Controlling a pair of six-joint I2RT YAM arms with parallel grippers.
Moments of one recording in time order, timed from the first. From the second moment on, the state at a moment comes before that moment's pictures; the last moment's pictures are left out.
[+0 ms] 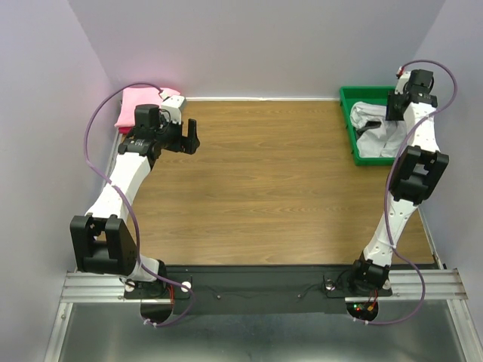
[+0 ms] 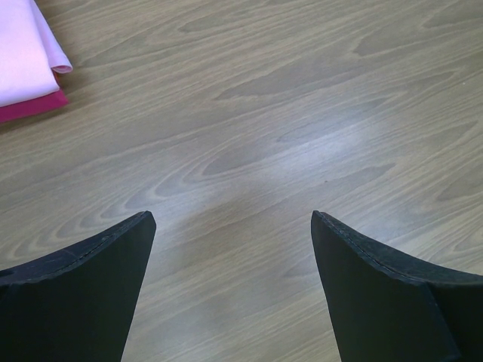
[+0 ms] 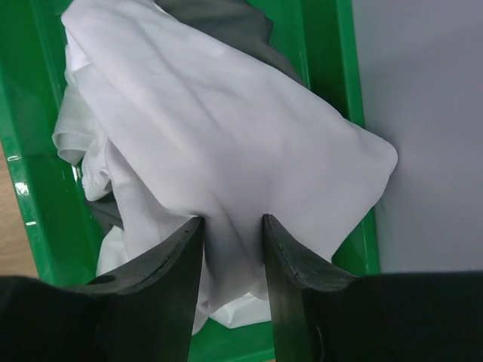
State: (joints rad) left arm -0.10 1.42 1.21 -0.38 0.32 0.06; right arm -0.34 2.25 2.20 -0.69 -0.03 -0.24
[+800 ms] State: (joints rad) left arm -0.10 1.42 1.20 -0.36 0.34 0.06; right arm -0.34 2.23 2.19 -0.69 0.00 -0.22
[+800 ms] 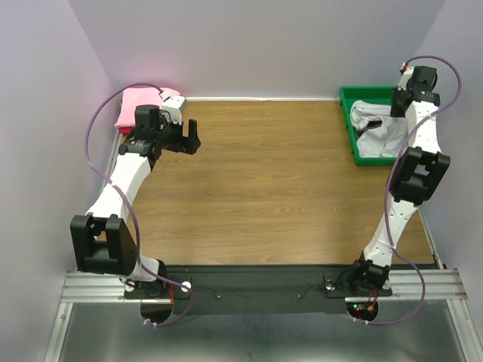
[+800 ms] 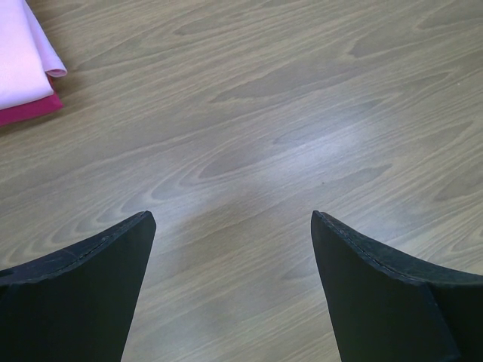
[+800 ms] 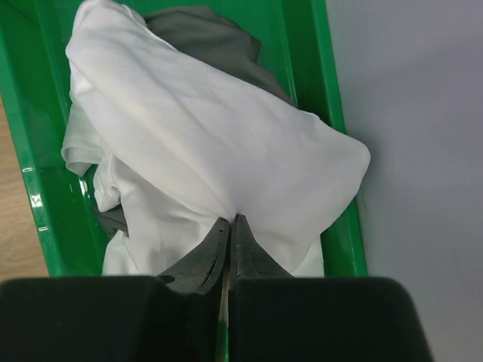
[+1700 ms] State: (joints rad) left arm -0.09 1.42 1.20 -0.35 0.35 0.07; right arm -0.34 1.97 2.42 -0.64 -0.01 -0.07
